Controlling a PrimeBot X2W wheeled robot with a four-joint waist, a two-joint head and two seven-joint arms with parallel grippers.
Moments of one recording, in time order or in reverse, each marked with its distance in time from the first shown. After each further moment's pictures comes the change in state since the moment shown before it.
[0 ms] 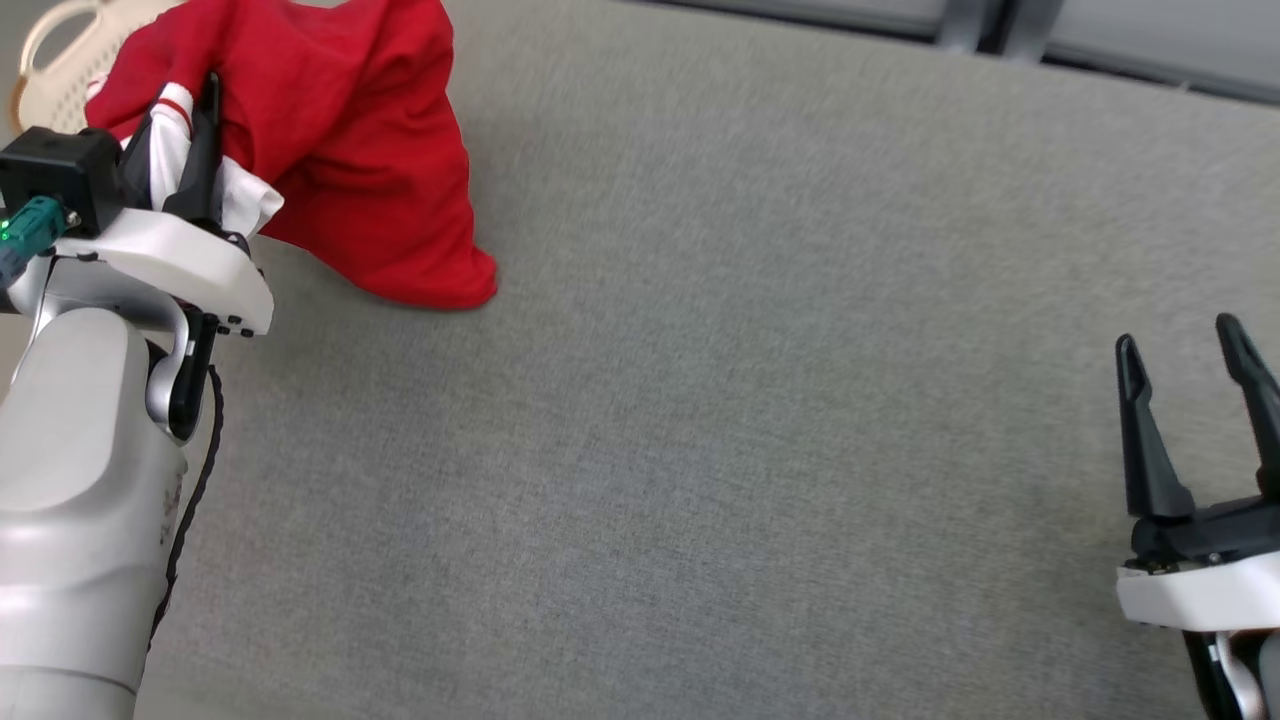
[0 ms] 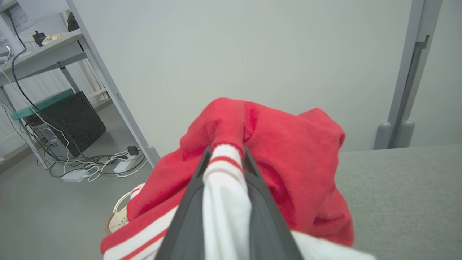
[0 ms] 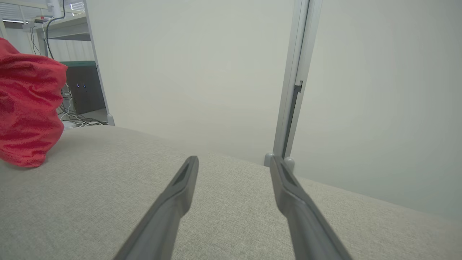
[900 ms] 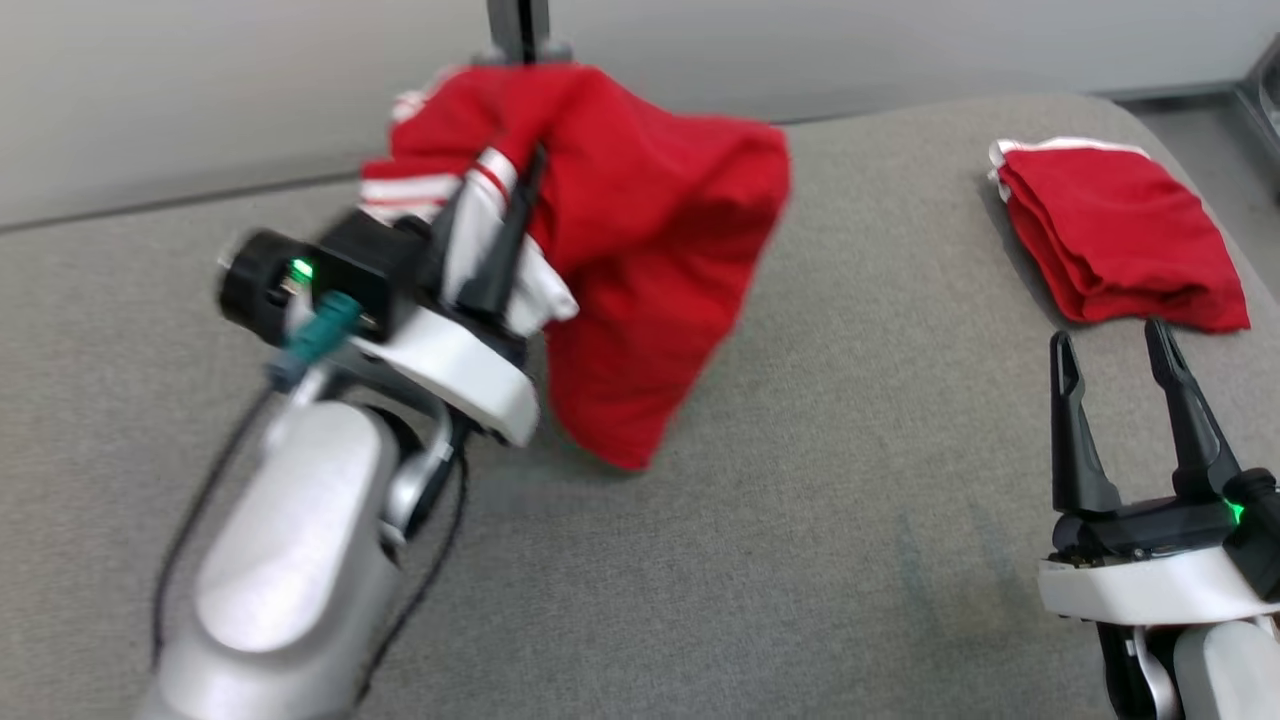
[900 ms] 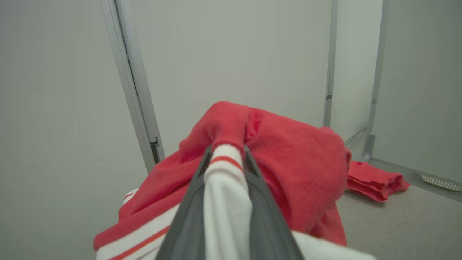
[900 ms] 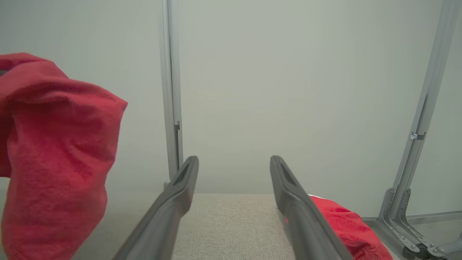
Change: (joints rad) left arm 0.242 -0.104 -0.157 -0.620 -0.022 0.047 0.219; right arm -0.004 0.163 0.021 0.008 0.004 0.000 0.000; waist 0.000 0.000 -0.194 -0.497
